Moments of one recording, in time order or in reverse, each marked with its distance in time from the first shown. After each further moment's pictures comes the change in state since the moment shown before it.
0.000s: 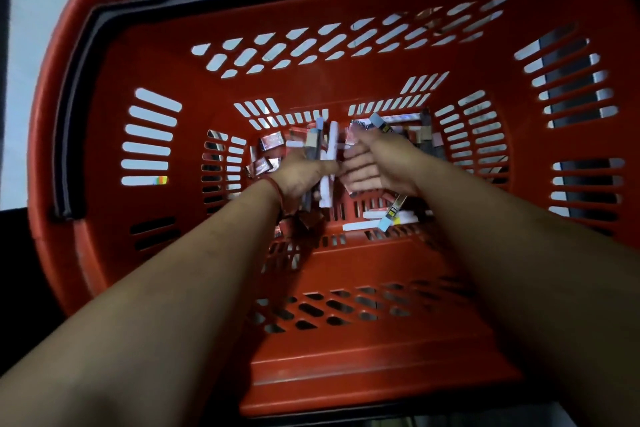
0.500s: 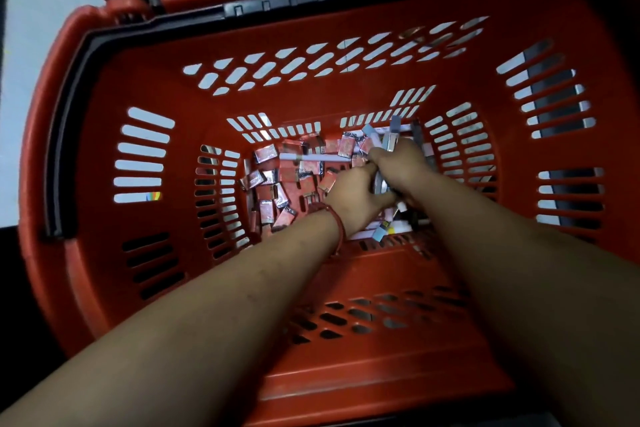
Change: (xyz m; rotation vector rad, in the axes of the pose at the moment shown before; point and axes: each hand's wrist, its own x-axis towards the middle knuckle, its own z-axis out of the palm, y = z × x) left_hand -0.019 0.008 0.078 0.567 -0.019 0.536; right_hand -0.003 0.002 -0.014 -0.308 0.559 -0.150
